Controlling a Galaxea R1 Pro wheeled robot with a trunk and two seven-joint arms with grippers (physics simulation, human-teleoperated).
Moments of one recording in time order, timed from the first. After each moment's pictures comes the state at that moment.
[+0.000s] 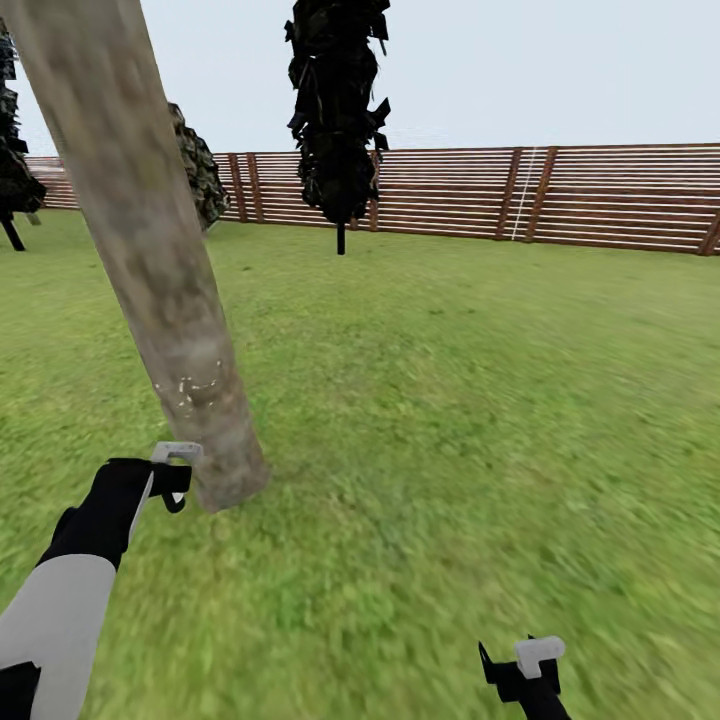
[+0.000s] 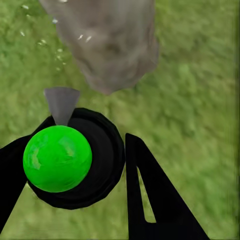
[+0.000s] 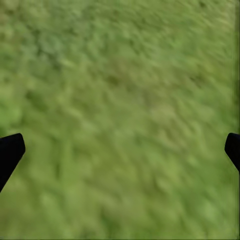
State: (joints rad) left arm -0.81 0.18 0.25 -0.85 -0.34 0.73 -0.26; right arm -0.44 -0.08 -0.26 -0.08 0.35 -0.62 0.02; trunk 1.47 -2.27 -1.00
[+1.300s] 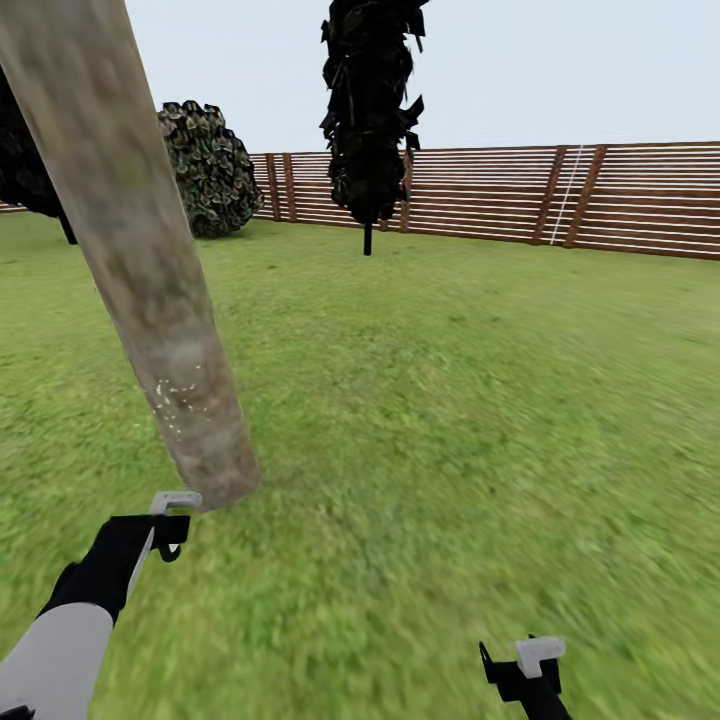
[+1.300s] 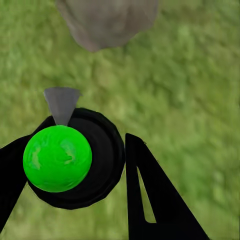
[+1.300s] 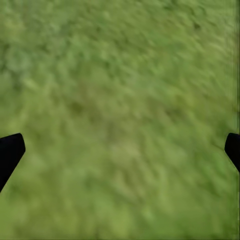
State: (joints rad) left arm -0.69 0.16 0.32 -0.72 -0.35 0.55 -0.20; right arm -0.44 -0.08 -0.26 -0.08 0.35 -0.62 0.02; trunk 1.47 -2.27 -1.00
